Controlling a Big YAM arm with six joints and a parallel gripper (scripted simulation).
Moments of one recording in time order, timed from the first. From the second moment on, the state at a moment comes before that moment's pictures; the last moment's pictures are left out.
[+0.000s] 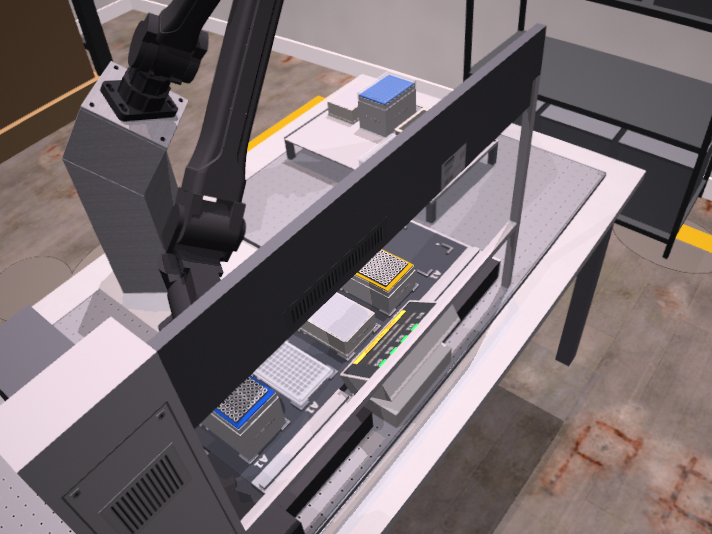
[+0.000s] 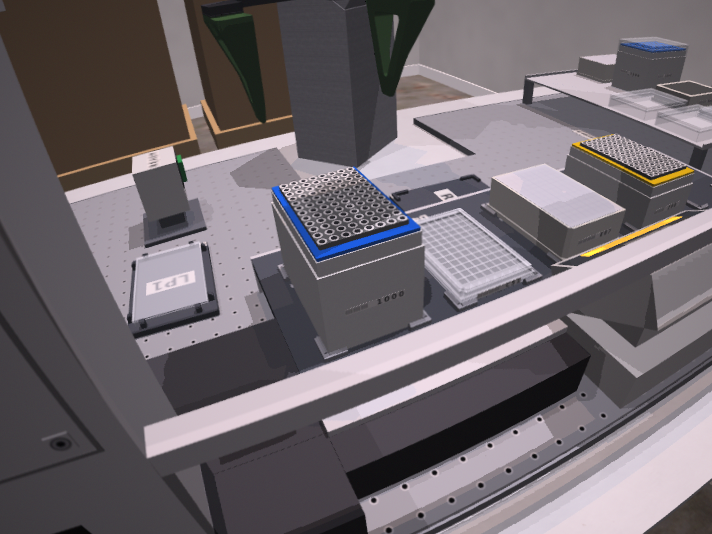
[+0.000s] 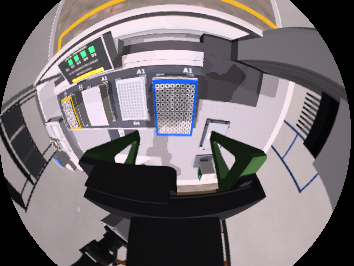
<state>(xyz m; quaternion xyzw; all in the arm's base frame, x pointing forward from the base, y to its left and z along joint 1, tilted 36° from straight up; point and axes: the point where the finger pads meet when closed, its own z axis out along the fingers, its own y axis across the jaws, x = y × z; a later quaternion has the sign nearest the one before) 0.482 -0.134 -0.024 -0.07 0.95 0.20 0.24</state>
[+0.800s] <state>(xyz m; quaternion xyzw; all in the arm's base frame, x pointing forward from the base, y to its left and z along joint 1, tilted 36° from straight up) 0.494 -0.122 -0.049 -0.07 0.95 0.20 0.24</state>
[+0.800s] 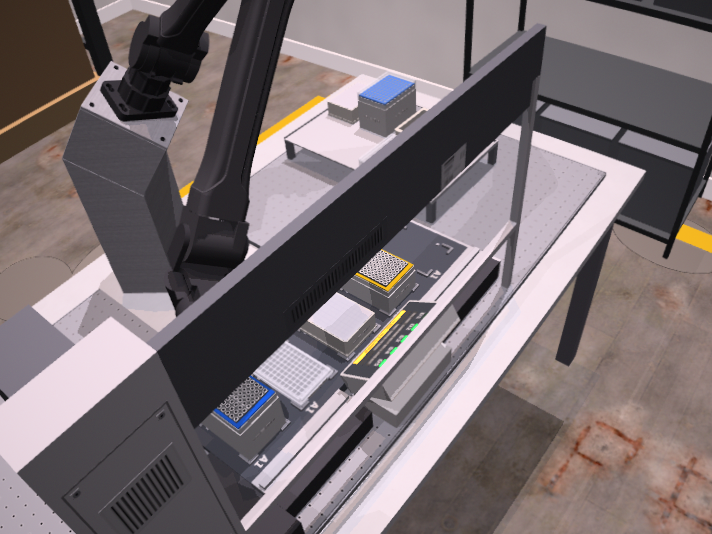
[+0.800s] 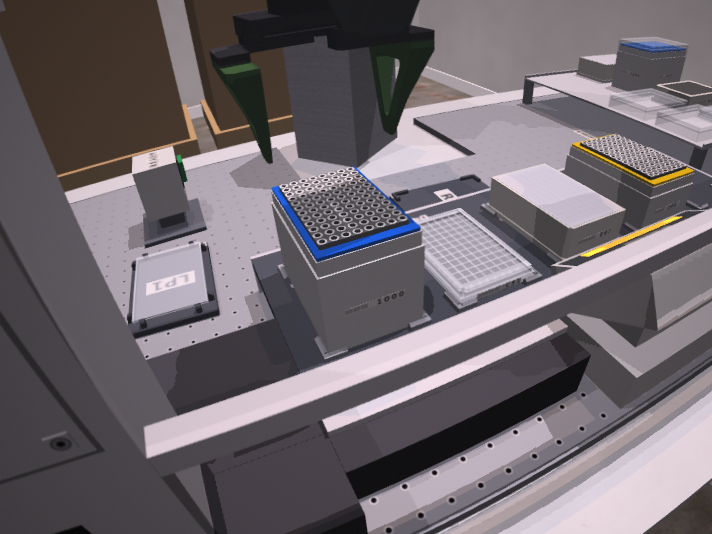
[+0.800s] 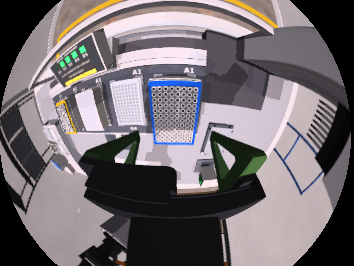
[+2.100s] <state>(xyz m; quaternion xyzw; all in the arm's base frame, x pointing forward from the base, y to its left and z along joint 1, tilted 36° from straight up) 0.479 -0.056 -0.023 -0.08 0.95 0.19 0.24</state>
